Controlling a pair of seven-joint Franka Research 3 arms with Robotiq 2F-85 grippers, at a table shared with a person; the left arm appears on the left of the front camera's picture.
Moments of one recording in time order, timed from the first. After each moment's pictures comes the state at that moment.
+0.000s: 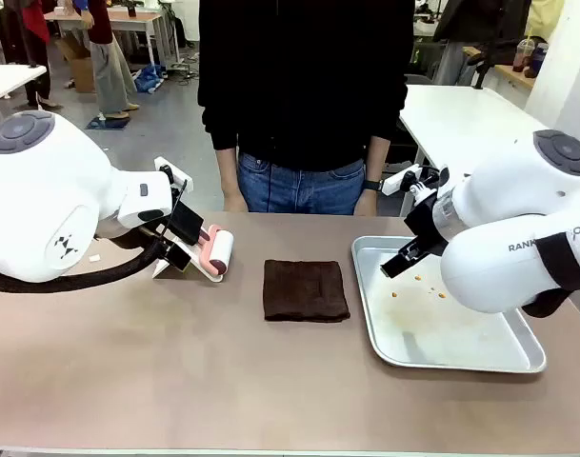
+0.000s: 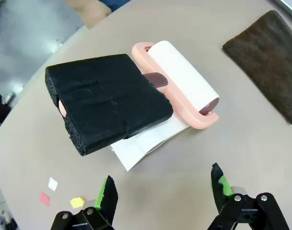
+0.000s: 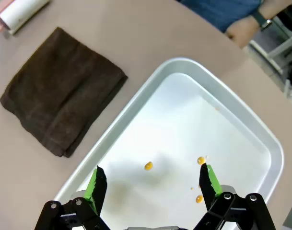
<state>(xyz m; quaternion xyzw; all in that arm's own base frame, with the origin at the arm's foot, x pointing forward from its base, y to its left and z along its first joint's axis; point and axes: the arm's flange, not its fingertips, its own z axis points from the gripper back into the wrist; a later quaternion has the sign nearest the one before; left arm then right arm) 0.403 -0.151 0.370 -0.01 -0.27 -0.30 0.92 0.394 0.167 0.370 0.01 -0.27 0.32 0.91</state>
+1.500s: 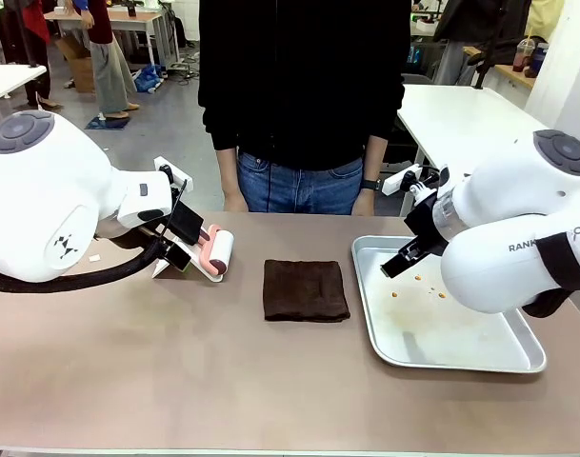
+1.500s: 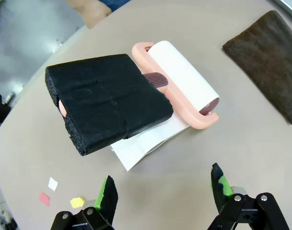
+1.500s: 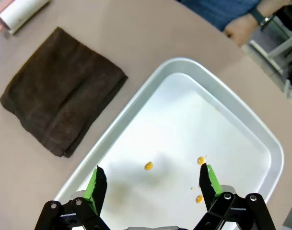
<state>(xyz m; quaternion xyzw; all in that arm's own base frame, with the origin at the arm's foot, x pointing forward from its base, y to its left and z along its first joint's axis) 0.403 -0.151 0.370 -0.01 -0.27 -0.29 0.92 0.394 0.167 0.370 0.01 -0.27 0.32 0.91</state>
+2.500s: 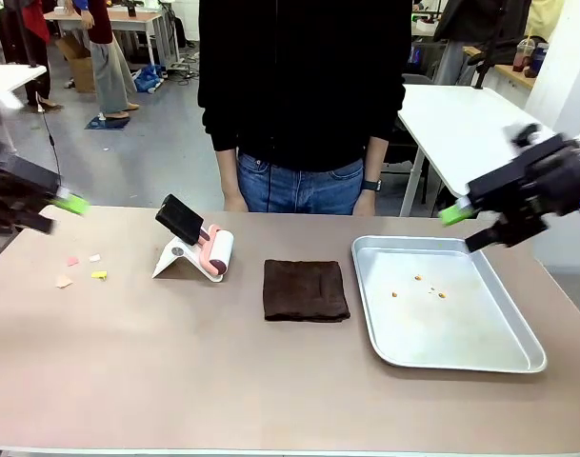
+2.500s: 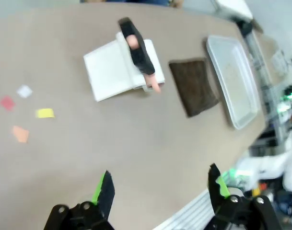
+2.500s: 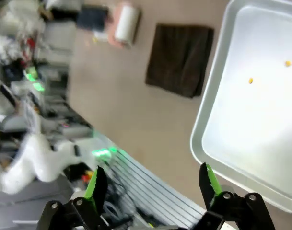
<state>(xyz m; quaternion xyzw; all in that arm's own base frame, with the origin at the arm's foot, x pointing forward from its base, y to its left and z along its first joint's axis) 0.346 0.037 0.474 -0.34 -0.21 -0.08 0.91 0.347 0.052 0.483 0.40 -0.09 0.07 0.91</state>
